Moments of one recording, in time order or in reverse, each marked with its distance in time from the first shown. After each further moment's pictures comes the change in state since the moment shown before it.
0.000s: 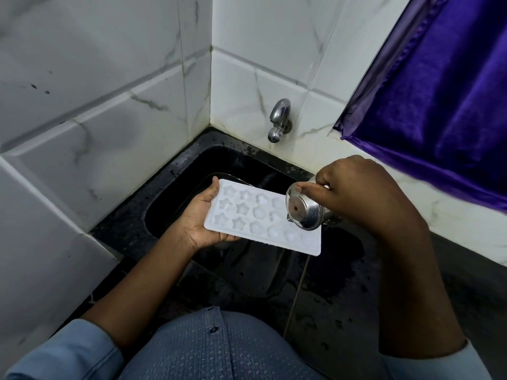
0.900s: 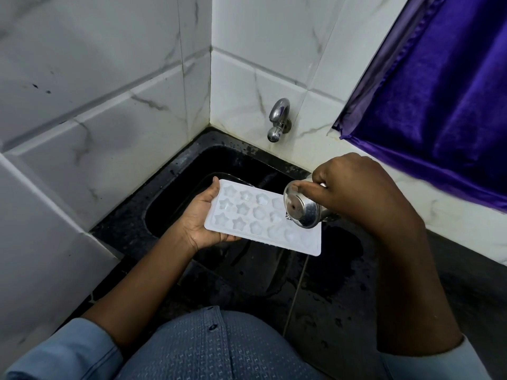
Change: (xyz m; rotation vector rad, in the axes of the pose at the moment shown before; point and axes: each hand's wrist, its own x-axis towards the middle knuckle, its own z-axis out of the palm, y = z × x) left_hand 0.001 -0.003 -0.002 -0.021 -0.043 -0.013; right_hand 0.001 -0.005 -0.001 -0.047 0.022 -0.002
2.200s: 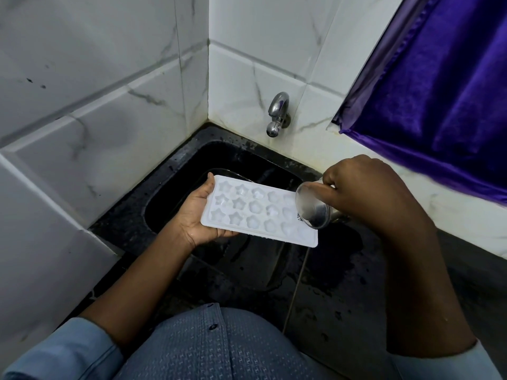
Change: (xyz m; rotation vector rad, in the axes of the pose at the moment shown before) left_hand -0.003 0.000 -0.007 -0.009 0.027 0.018; right_hand -0.012 0.012 0.009 -0.035 -0.019 0.042
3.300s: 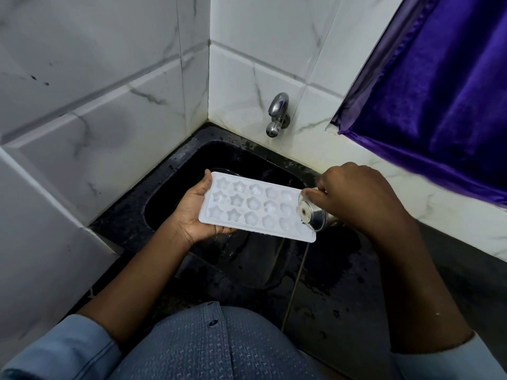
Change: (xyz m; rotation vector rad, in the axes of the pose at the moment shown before) left_hand -0.011 0.003 0.007 0.019 0.023 0.055; right_hand 0.001 -0.007 0.015 -0.083 -0.067 0.073
